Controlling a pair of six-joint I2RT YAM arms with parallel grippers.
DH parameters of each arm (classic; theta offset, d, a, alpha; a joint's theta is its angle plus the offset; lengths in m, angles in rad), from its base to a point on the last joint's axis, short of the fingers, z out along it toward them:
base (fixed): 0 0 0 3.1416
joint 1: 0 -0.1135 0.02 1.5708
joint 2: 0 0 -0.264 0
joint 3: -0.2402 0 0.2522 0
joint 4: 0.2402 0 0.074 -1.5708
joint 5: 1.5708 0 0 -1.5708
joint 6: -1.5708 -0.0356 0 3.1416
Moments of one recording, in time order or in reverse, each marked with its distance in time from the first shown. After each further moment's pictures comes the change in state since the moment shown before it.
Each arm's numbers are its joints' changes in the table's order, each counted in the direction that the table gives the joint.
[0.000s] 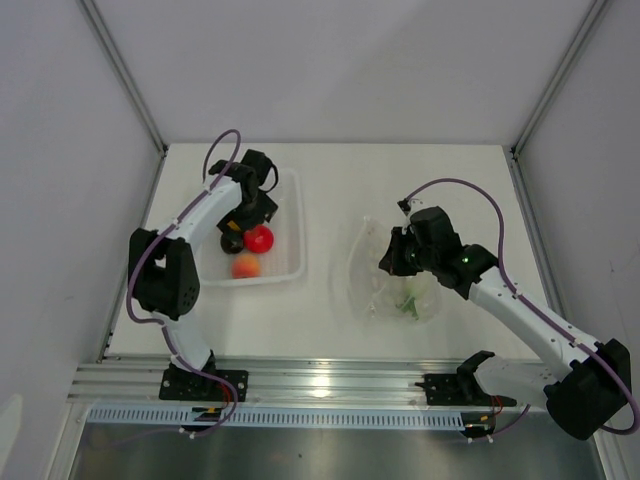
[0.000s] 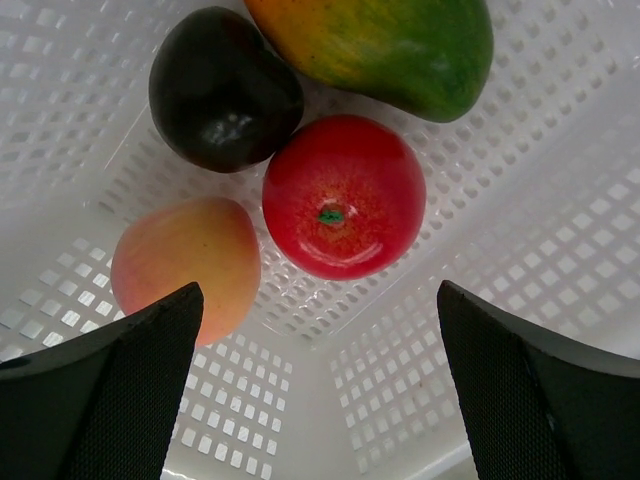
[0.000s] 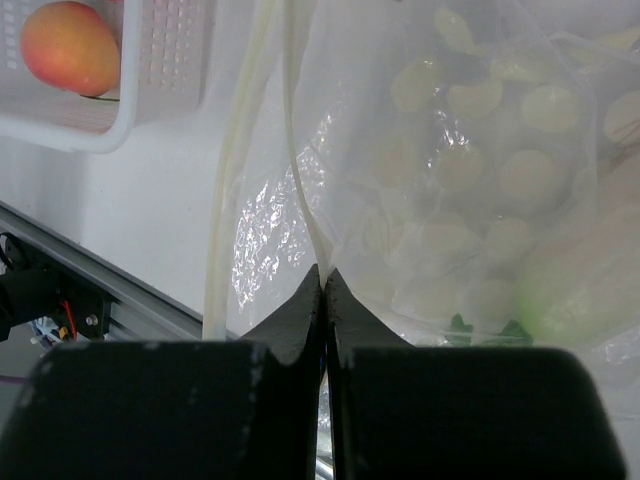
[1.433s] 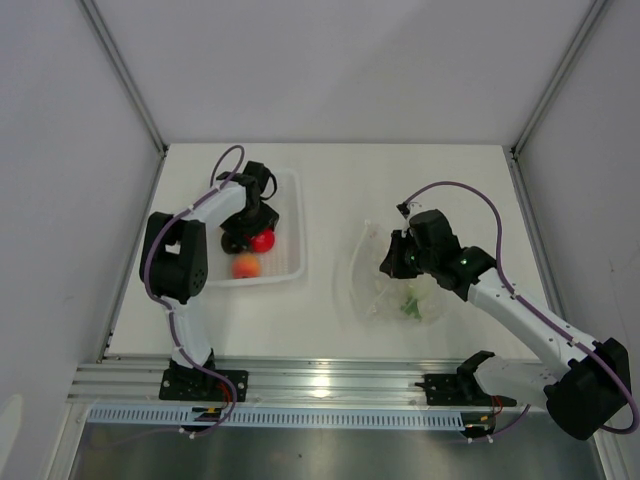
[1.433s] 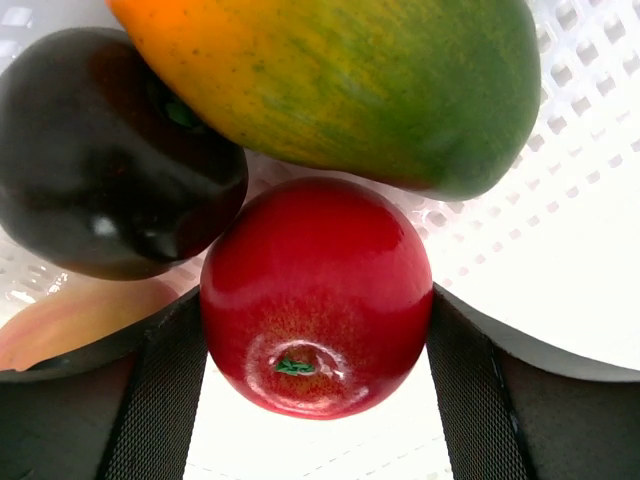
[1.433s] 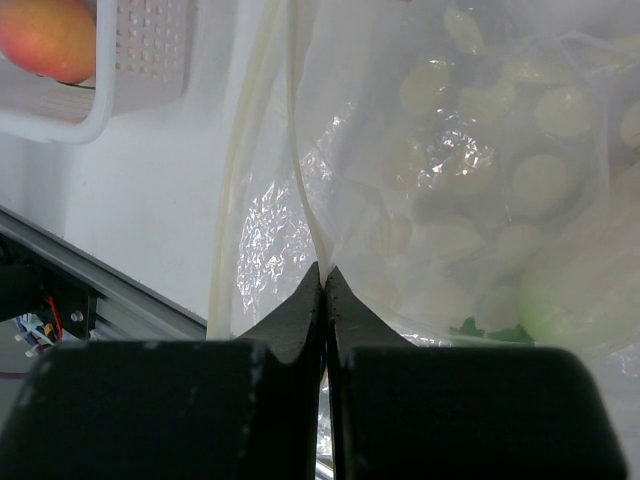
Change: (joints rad) left arm -0.058 0.140 0.100 -0.215 0.123 -0.005; right arm 0.000 0.000 0.028 -0.010 0.005 0.011
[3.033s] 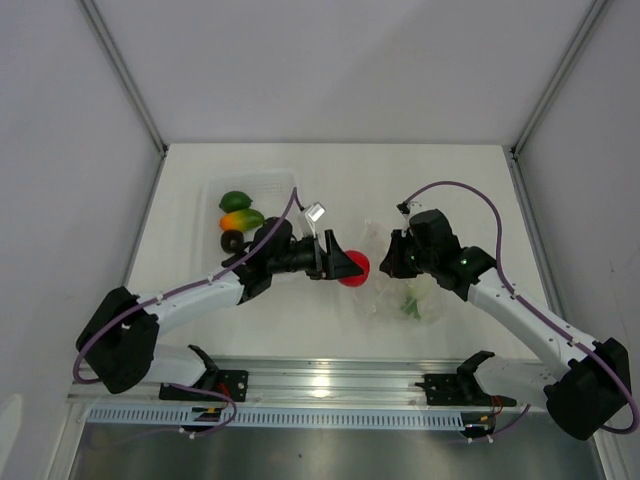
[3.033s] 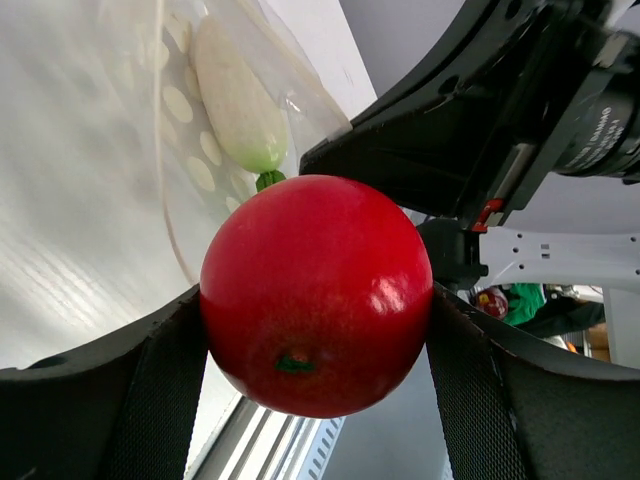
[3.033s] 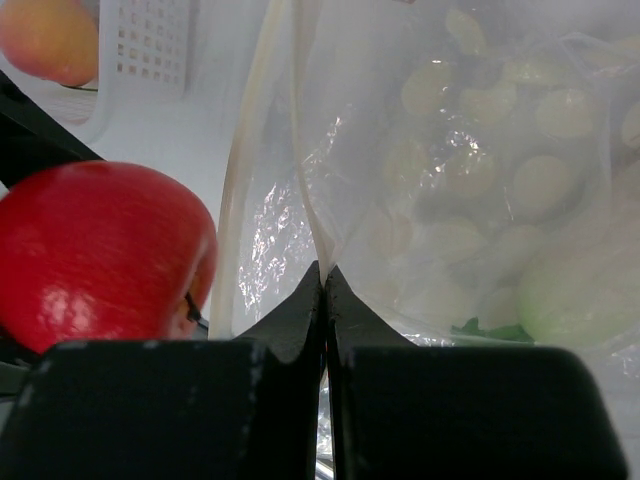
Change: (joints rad) left arm 0.445 -0.629 0.734 -1.161 0.726 -0.305; right arm 0.000 0.000 0.000 -0.005 0.001 -0.002
